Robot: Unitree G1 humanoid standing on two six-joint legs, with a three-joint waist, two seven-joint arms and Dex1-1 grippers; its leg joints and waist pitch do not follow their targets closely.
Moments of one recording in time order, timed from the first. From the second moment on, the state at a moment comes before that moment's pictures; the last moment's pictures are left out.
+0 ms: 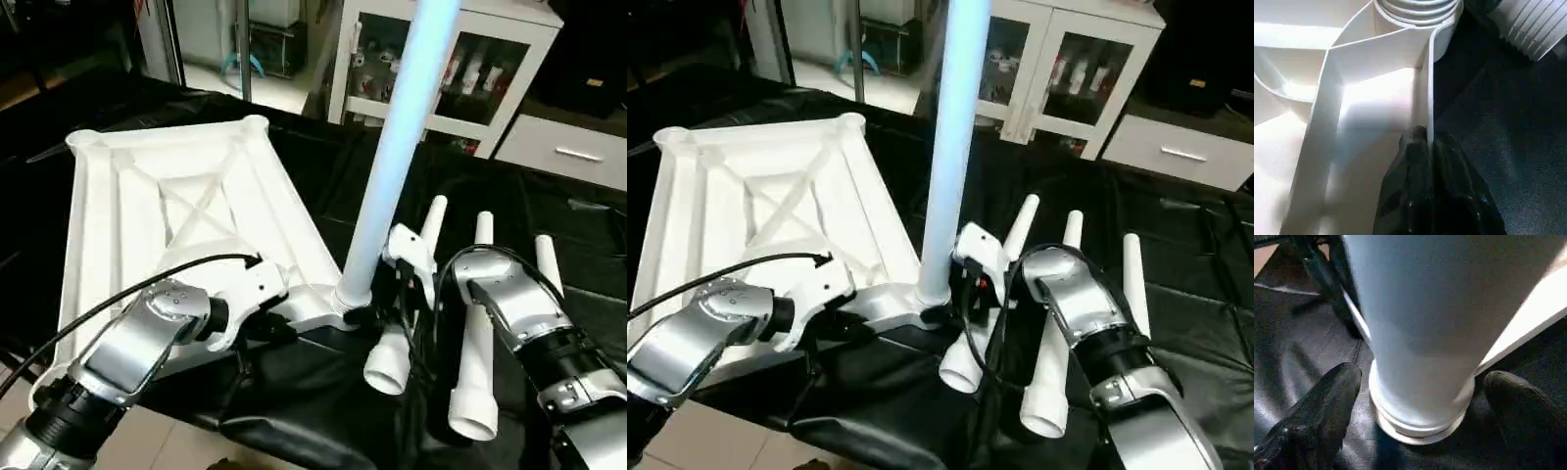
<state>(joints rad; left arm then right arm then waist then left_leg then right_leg) -0.36 0.58 -0.40 -0.10 -0.10 0.71 -0.97 -0.59 -0.41 0.30 0.51 0.08 0.23 1.22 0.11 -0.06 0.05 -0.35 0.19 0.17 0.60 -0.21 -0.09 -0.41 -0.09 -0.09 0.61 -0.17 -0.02</state>
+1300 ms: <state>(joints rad) -0.36 0.55 -0.37 -0.07 -0.09 0.72 -0.93 -0.59 -0.31 0.26 0.56 0.08 0.23 1.08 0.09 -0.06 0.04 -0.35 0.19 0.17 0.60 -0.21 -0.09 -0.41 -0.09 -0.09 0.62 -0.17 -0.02</state>
